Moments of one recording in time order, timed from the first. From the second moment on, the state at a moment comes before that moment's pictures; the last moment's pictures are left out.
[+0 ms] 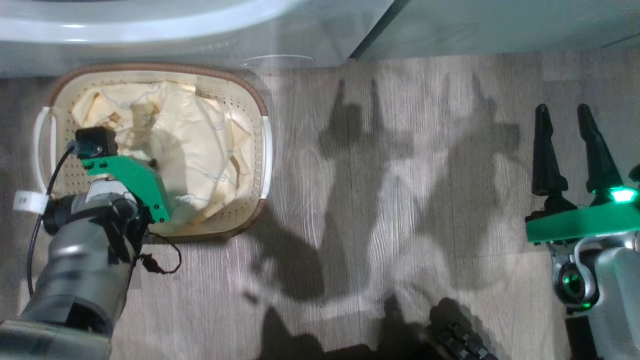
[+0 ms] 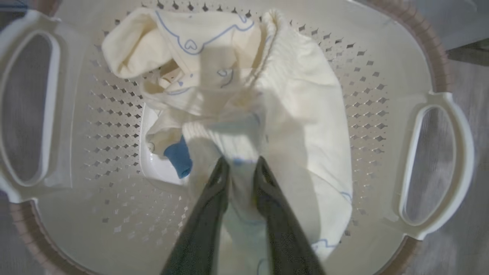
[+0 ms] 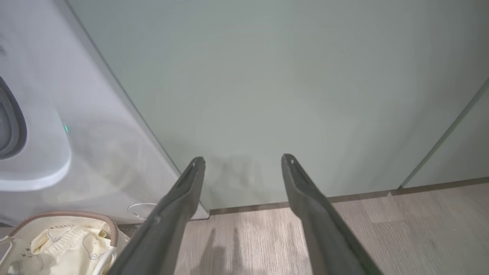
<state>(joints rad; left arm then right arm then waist) -0.87 0.21 -0.20 1.29 -0.44 -0.06 -0.06 -0.34 -0.05 0.09 0.16 0.33 0.13 -0.25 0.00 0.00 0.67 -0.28</state>
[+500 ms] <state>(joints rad) -0.84 0.20 -0.22 1.28 -0.45 -0.11 -0.24 -0.31 -0.05 0.09 0.19 0.33 0.13 -0.25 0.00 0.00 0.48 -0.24</state>
